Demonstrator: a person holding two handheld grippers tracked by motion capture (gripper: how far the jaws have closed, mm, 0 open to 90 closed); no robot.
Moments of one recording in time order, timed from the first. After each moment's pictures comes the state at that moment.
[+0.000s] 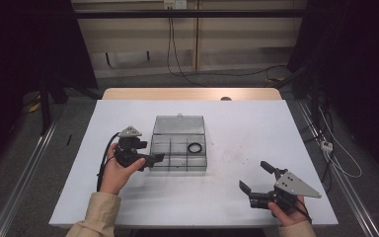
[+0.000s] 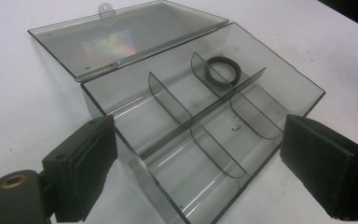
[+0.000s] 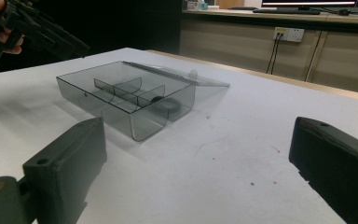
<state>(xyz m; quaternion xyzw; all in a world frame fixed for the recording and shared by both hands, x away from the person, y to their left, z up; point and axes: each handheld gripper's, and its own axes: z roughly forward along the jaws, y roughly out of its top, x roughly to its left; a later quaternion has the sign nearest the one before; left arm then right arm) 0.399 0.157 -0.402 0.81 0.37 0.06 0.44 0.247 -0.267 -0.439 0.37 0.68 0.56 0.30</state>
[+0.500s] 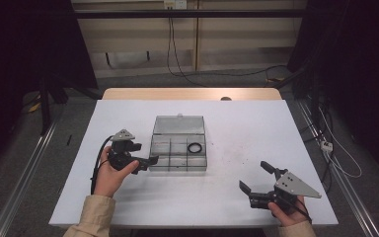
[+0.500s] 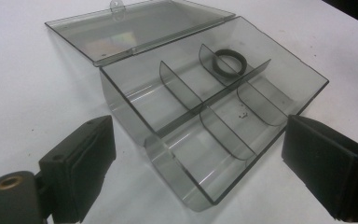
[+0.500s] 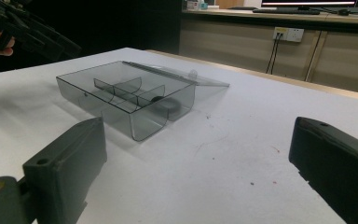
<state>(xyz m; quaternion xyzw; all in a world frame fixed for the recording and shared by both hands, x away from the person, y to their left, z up) 0.392 0.174 -0.406 0.81 0.37 0.07 0.44 0.246 -0.267 -0.439 0.37 0.68 0.56 0.30</state>
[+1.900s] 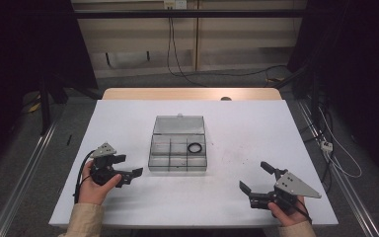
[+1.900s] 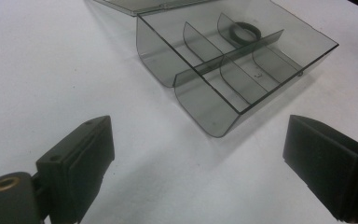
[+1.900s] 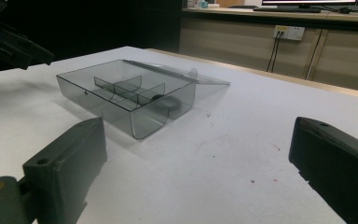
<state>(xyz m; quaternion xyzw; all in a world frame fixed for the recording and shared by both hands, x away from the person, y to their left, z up) 0.361 0.219 -0.424 0.80 0.39 0.08 0.45 0.246 -0.267 -0.440 0.37 0.68 0.56 0.30</state>
